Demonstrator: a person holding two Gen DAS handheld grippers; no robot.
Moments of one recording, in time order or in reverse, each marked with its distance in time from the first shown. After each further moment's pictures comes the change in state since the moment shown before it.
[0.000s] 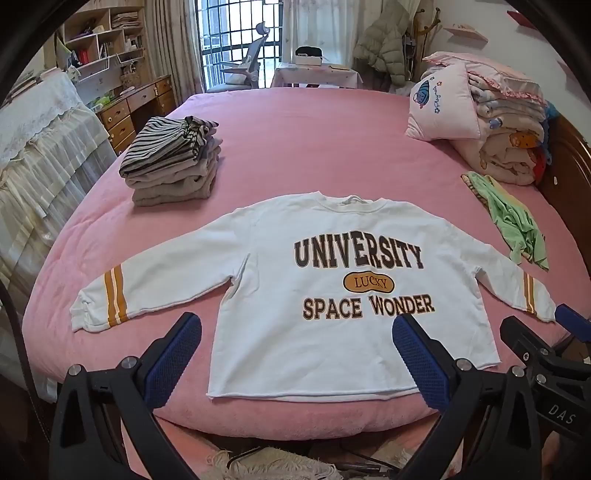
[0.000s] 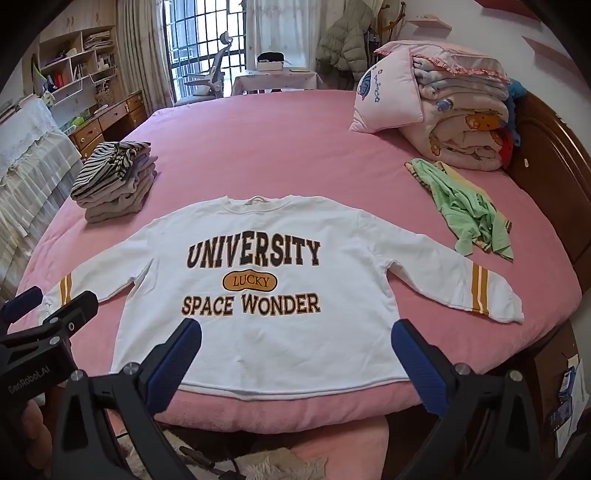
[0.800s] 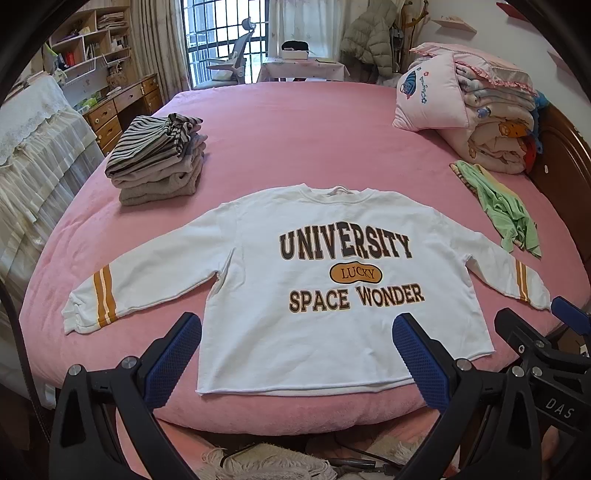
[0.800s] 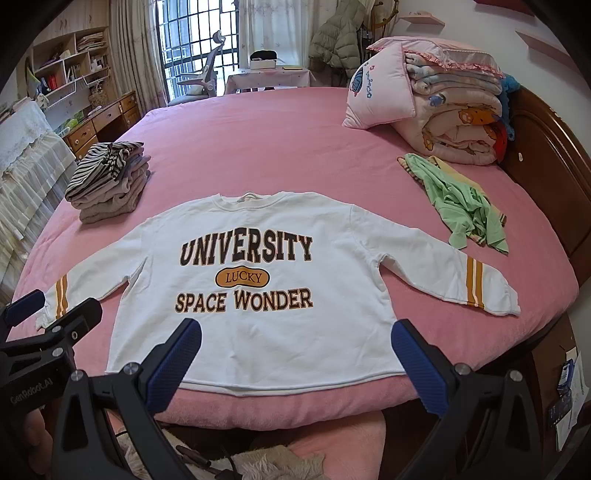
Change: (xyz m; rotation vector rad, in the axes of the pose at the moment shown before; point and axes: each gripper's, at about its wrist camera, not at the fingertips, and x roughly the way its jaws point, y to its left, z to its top) left arm 0.007 -0.011 -0.006 0.045 0.020 -0.021; right arm 0.001 -0.007 -0.004 0.023 0.011 -0.010
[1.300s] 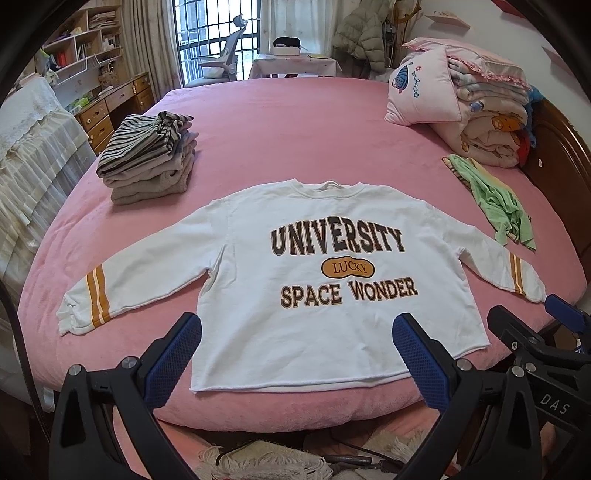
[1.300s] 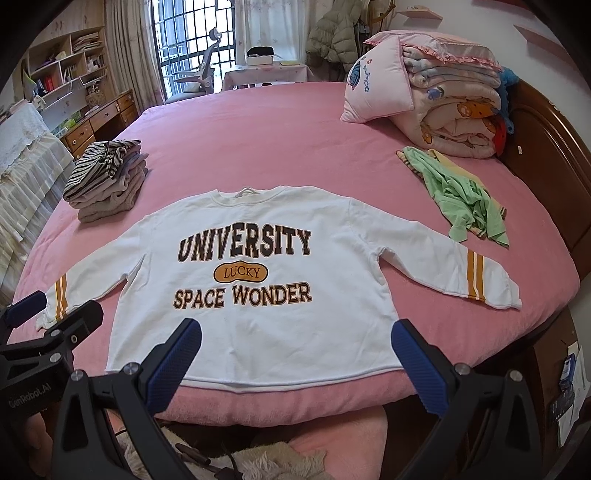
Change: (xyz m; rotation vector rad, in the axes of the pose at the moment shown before) left arm 0.001 -0.006 -0.002 0.018 0.016 -0.025; right arm 0.003 -0.002 -0.003 0.008 0.012 0.002
